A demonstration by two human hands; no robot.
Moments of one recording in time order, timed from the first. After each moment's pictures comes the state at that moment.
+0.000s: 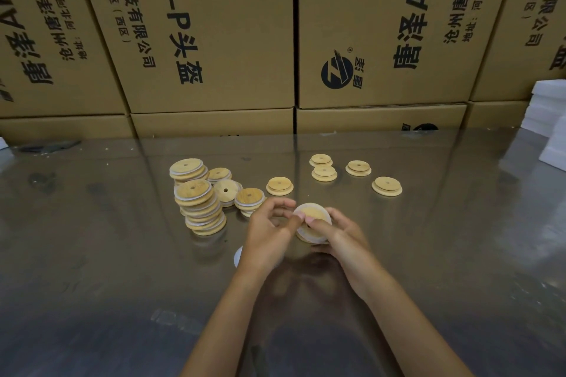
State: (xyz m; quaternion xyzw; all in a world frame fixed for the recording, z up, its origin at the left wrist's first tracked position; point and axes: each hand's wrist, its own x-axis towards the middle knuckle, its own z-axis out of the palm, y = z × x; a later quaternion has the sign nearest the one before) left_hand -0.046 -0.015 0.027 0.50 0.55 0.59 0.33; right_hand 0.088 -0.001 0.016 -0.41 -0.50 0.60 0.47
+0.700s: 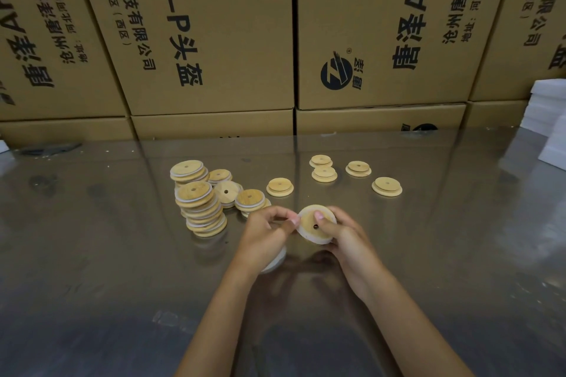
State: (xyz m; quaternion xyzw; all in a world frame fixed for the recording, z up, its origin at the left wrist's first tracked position) left_hand -0.057 -0.015 0.029 0.52 0.56 0.53 0.37; right_hand 0.093 0.001 0.011 -0.38 -0.48 0.62 0.49
